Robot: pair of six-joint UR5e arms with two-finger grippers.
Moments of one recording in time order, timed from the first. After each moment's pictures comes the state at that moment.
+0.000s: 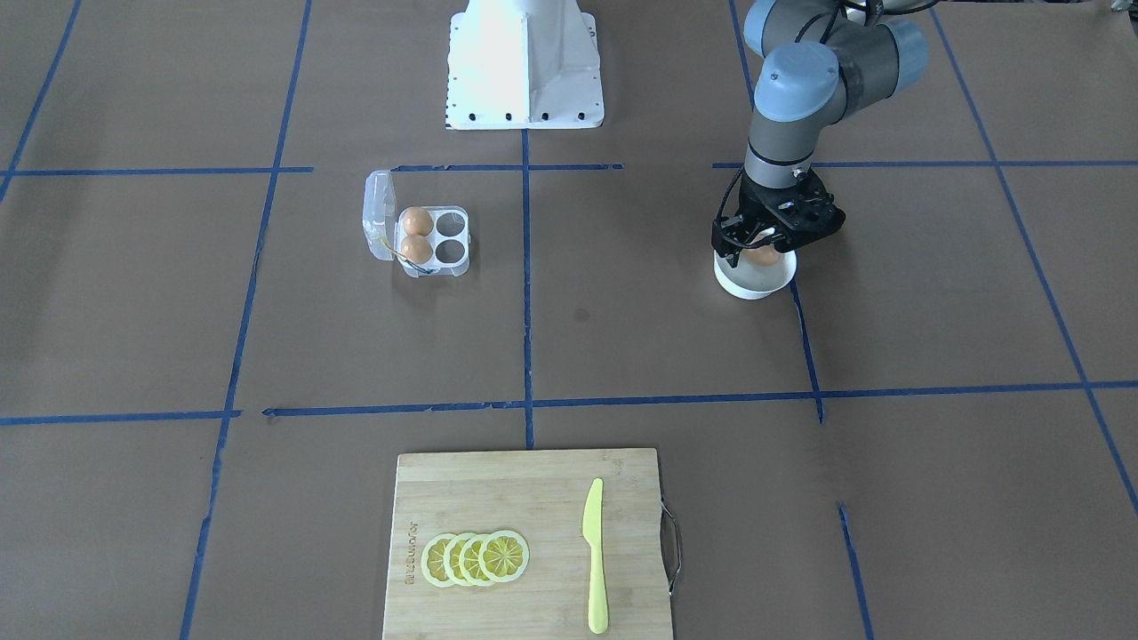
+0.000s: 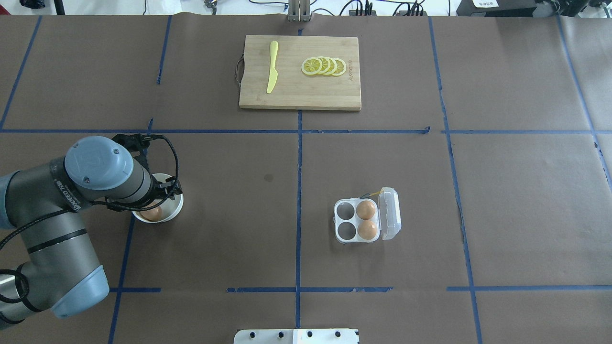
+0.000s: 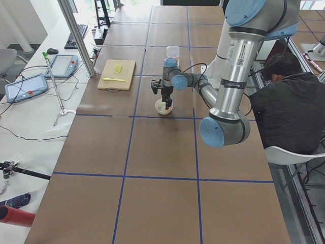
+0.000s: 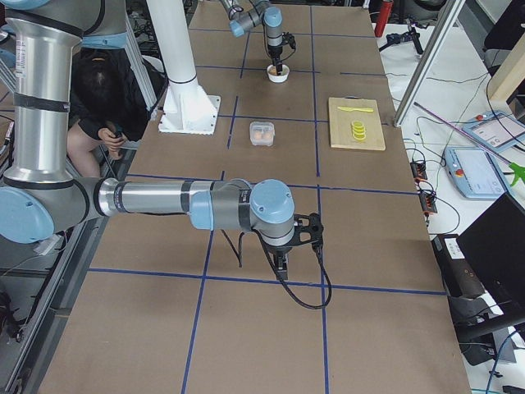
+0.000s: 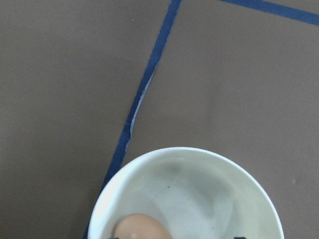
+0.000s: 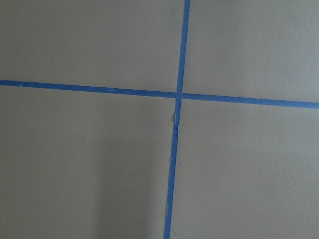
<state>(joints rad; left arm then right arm) -0.55 -1.82 -1.90 -1.61 -1.80 -1.47 1.66 -1.72 1.79 -1.56 2.42 -0.08</state>
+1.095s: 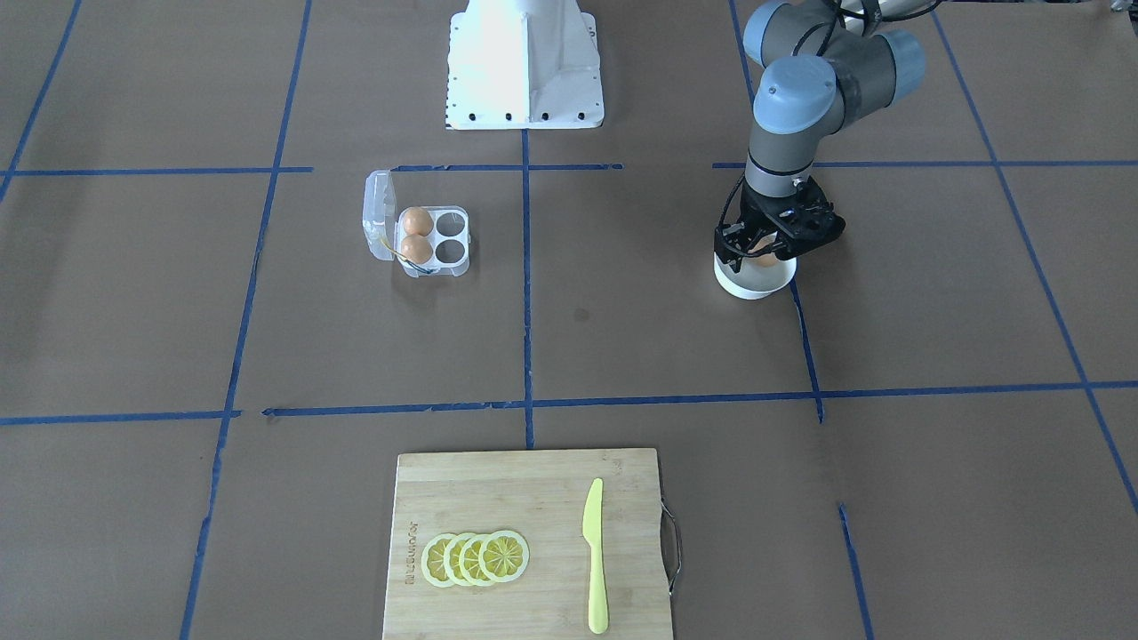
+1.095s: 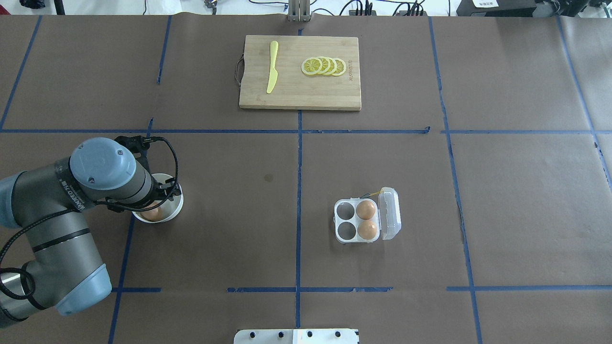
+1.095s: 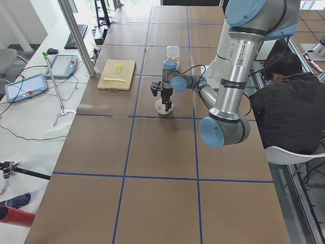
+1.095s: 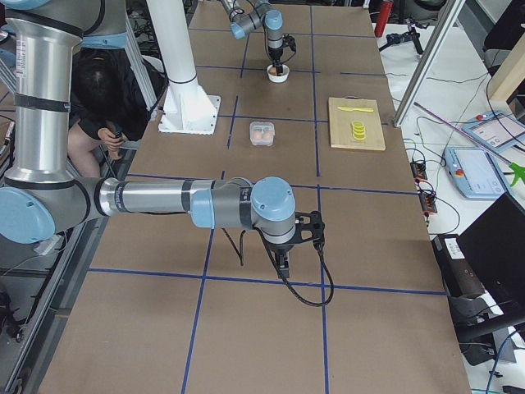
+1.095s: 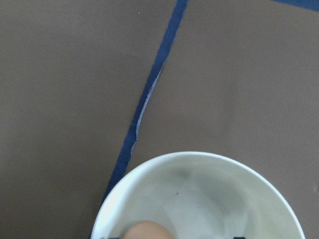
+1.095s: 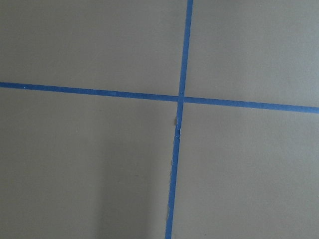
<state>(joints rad) -0.55 -1.83 -1.87 -1.62 -1.80 -1.47 1.66 -1.71 1.79 -1.56 2.42 -0.08</state>
